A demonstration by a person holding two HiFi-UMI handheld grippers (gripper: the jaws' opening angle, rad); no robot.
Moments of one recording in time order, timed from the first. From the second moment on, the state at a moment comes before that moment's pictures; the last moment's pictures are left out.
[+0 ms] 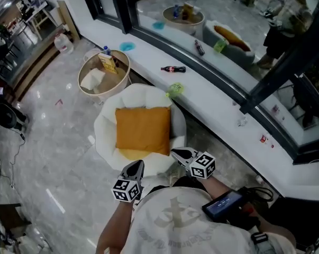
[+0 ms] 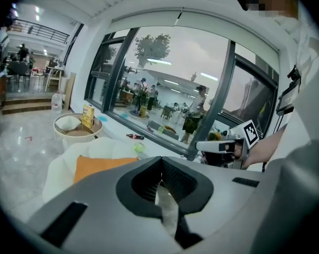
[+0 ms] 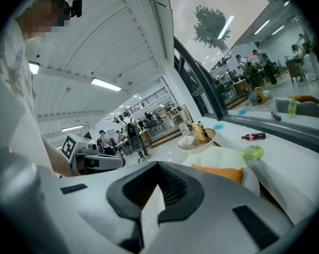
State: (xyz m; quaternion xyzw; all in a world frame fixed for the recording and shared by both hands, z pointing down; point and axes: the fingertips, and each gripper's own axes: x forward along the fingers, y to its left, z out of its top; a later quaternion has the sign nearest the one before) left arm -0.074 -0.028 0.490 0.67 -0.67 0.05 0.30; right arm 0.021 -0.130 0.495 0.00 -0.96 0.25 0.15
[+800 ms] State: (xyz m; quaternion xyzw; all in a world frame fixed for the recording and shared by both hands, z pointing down) left arm -0.147 -0.068 0.526 0.65 -0.68 0.07 0.34; right arm -0.051 -0.208 0.558 0.02 -0.94 0.27 0.21
